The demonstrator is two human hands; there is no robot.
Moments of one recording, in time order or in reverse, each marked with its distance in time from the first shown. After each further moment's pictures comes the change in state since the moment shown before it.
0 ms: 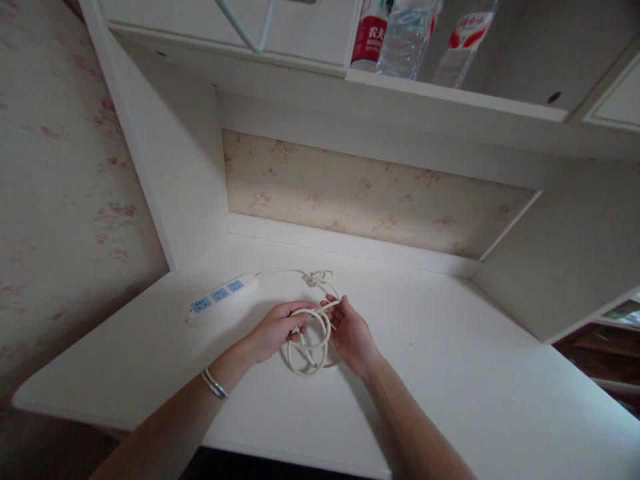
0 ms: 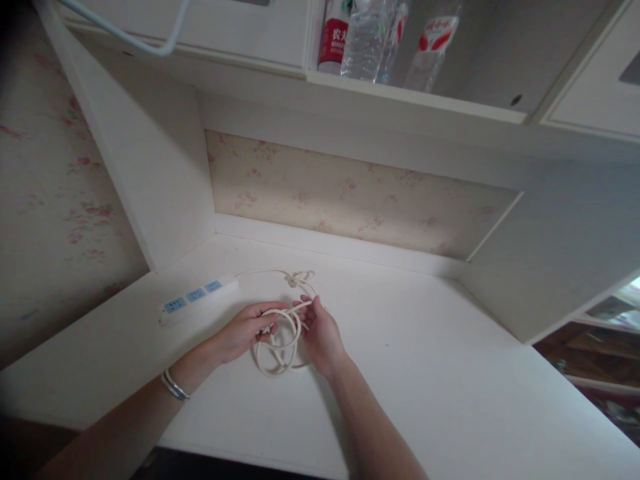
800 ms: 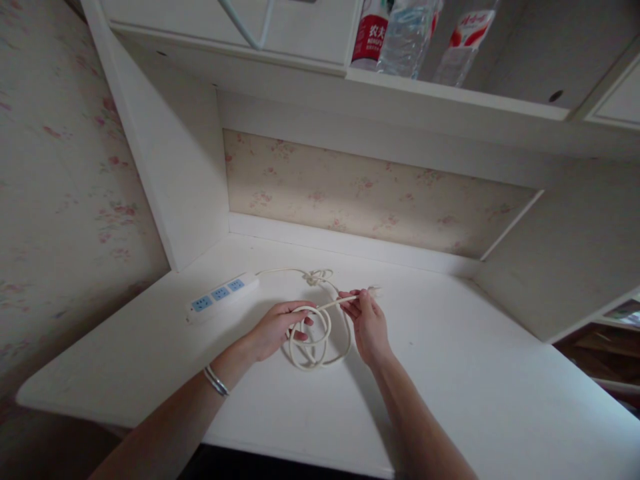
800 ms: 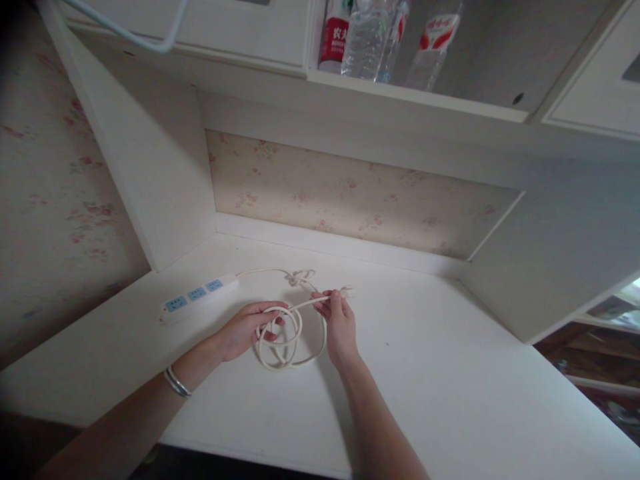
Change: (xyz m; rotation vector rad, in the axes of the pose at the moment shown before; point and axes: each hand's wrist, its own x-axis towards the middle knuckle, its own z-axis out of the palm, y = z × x) left_hand 0.001 0.000 -0.002 -0.095 -0.009 -0.007; right_hand 0.004 -0.016 -0.010 -0.217 0.184 -0.369
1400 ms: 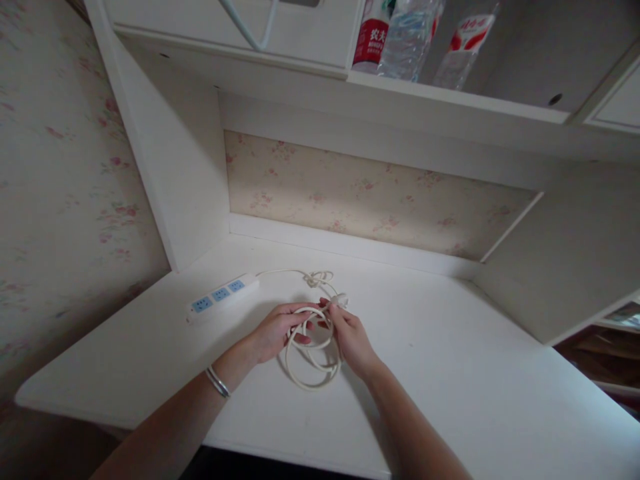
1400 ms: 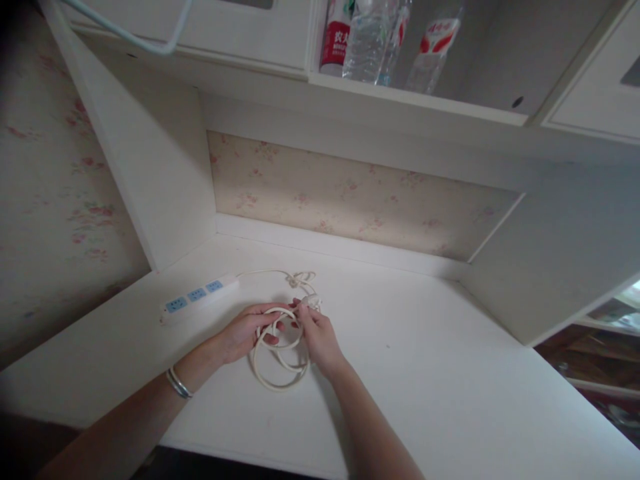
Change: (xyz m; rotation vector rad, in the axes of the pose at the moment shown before) left_hand -0.003 0.005 0.005 -0.068 -0.057 -0.016; right_hand -0.018 0.012 0.015 -0.313 -0.306 0.103
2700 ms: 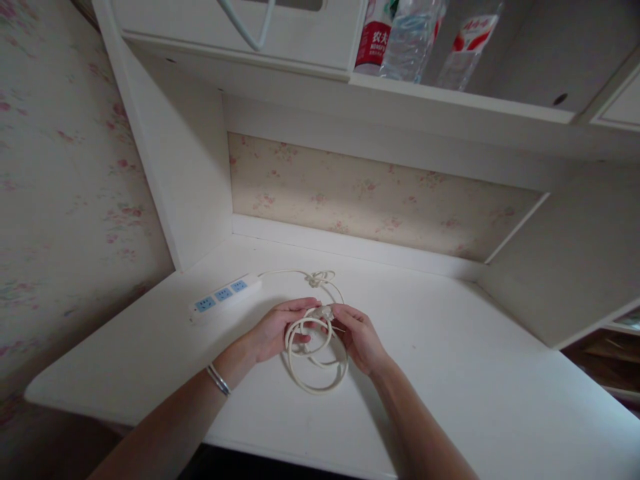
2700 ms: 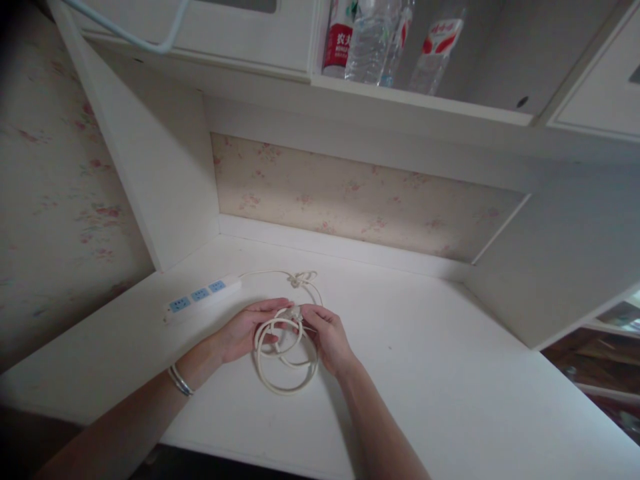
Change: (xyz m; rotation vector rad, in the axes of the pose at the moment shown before) left_hand -0.001 0.001 -0.008 -0.173 -0.046 -0.064; right_hand -0.007 -0.018 -0.006 0.297 -0.086 0.123
